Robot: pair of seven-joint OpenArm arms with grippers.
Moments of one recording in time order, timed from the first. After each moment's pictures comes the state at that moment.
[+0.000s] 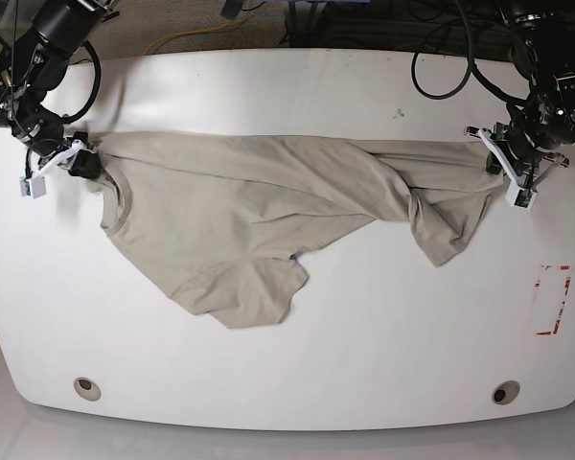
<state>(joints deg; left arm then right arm) 12.1 -19.1 -23.0 104.8 -22.2 -28.2 63.6 -2.7 18.7 43.5 75.7 41.2 40.9 -64.4</state>
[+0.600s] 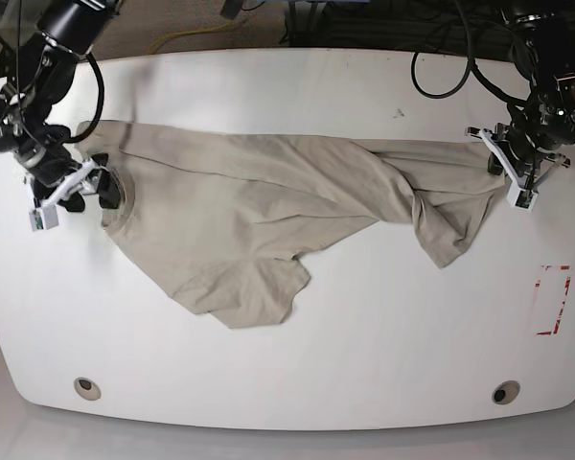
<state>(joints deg) 11.9 -19.2 -23.1 104.9 -22.0 -28.2 63.6 -0.8 17.5 36.7 89.0 40.6 40.5 -65.0</state>
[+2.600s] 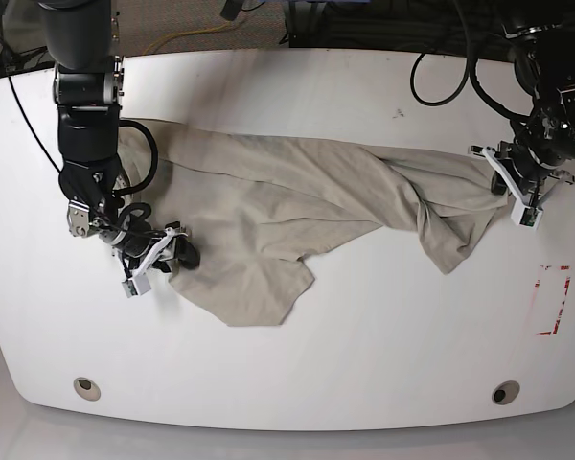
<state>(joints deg) 7.7 -19.1 -23.1 105.0 -21.9 -28.0 64.1 27.0 19.2 -1.3 36.7 24.1 41.3 -23.6</state>
